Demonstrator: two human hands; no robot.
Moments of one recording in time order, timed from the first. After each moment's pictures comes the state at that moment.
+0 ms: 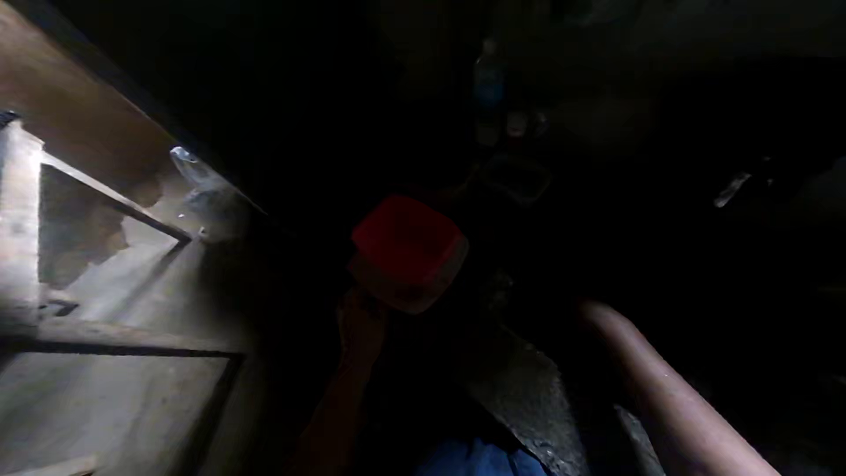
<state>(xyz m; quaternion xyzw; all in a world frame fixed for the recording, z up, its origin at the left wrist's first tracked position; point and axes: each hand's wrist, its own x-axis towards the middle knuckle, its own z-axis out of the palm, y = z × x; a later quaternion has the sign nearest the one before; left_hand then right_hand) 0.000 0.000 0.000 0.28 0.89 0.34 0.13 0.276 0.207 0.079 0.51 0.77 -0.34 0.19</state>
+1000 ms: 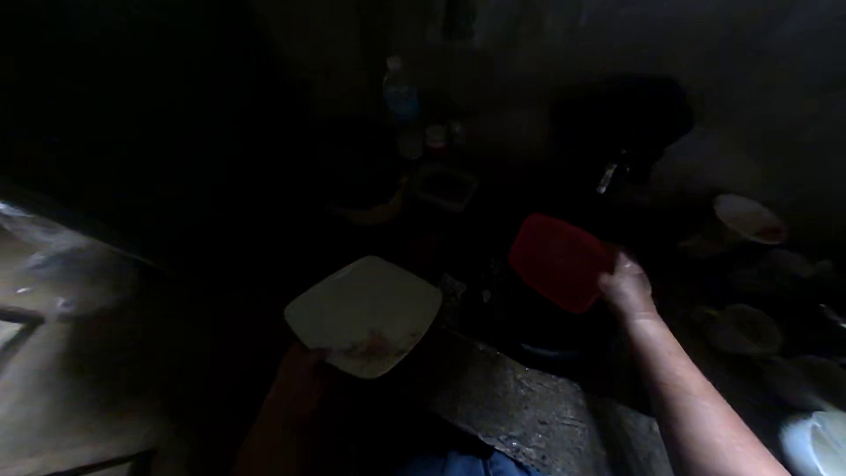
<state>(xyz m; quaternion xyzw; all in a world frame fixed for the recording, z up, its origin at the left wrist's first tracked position) -0.006 0.003 -0.003 0.09 0.74 0.54 0.39 0.395 0.257 0.031 0.70 0.68 -0.17 -0.15</state>
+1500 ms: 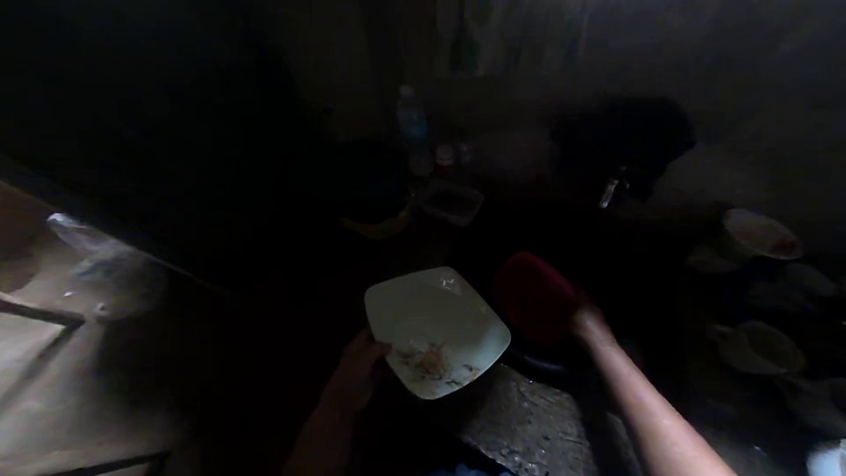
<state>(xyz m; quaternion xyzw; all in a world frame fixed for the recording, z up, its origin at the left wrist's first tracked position) 0.047 0.034 0.013 0.18 0.65 0.56 0.48 0.372 0.234 -0.026 0.67 0.67 -0.30 -0.09</state>
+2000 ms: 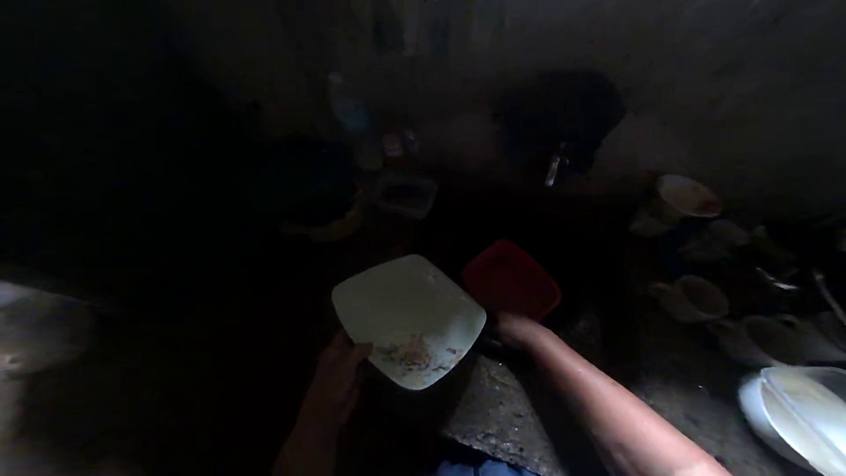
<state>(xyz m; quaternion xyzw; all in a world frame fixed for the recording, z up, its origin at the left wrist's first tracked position) 0.077 0.046 0.017 0.23 0.68 0.53 0.44 0.342 0.210 -0.044 0.52 0.74 -0.38 0.20</state>
